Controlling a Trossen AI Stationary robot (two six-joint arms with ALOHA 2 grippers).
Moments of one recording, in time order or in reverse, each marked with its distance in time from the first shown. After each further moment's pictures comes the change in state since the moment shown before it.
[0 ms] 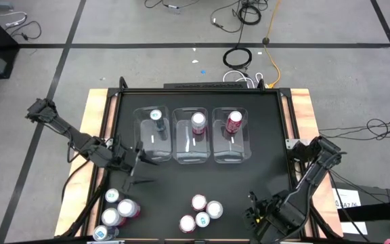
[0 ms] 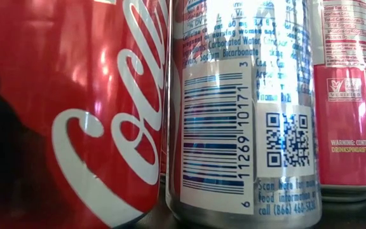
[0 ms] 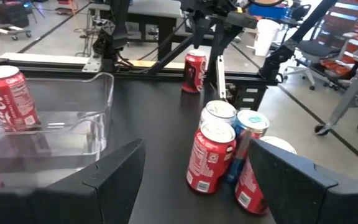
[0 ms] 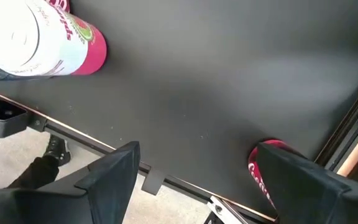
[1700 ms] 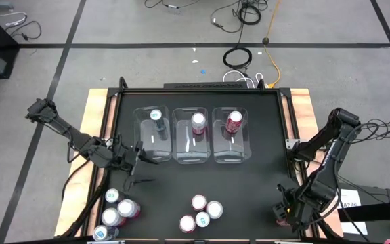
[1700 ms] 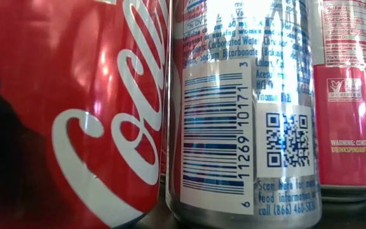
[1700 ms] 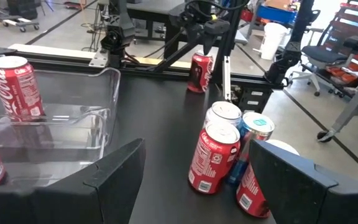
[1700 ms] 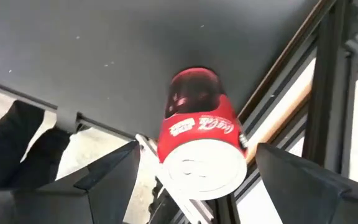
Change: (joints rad) left arm 0.000 0.001 -0.001 -0.008 -0.028 -0.048; right arm 0.183 -0.473 -0.686 0.413 -0.264 0.217
